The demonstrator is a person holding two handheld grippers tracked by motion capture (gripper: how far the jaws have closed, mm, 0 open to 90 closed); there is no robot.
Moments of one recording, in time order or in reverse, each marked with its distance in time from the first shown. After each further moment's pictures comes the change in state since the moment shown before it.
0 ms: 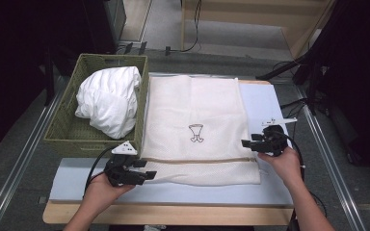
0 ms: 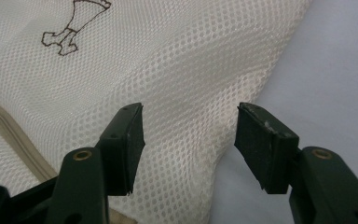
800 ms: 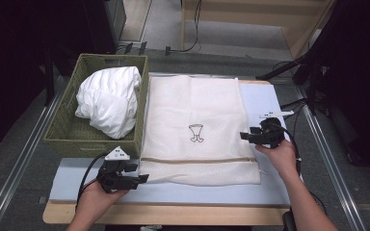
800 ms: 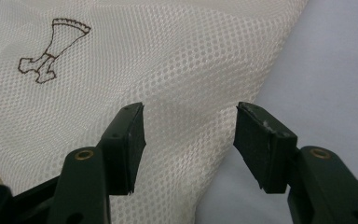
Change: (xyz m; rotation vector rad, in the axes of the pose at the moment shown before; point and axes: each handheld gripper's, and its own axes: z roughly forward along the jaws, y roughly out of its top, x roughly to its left) left arm 0.003 -0.023 -0.006 0.002 0.099 -0.070; right arm -0.007 0.019 0.011 -0.013 -0.037 0.015
